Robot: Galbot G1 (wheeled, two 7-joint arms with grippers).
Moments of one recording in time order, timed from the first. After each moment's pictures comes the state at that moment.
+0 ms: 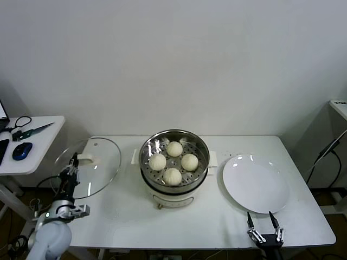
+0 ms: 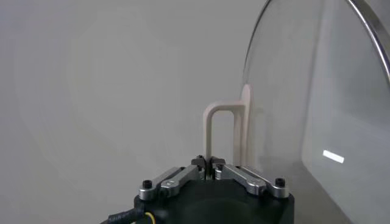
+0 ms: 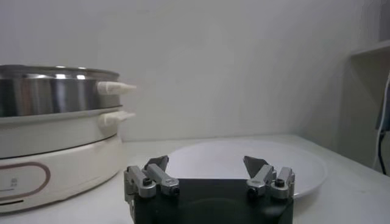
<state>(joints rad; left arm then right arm) 1.34 -1.07 -0.60 -1.77 1.01 0.17 -0.19 -1.69 1.27 0.57 1.64 0.38 0.51 -0.08</state>
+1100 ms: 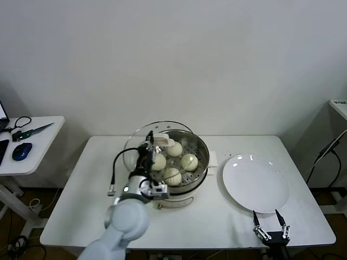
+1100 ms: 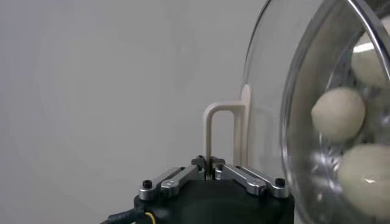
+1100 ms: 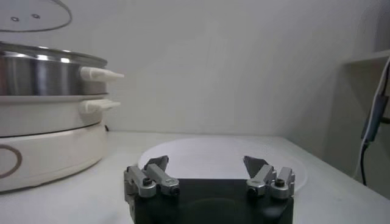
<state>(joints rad) 1.02 -1.27 0.01 -2.02 1.32 0.57 0.25 -1.67 1.25 0.62 1.62 0.32 0.47 -0.07</state>
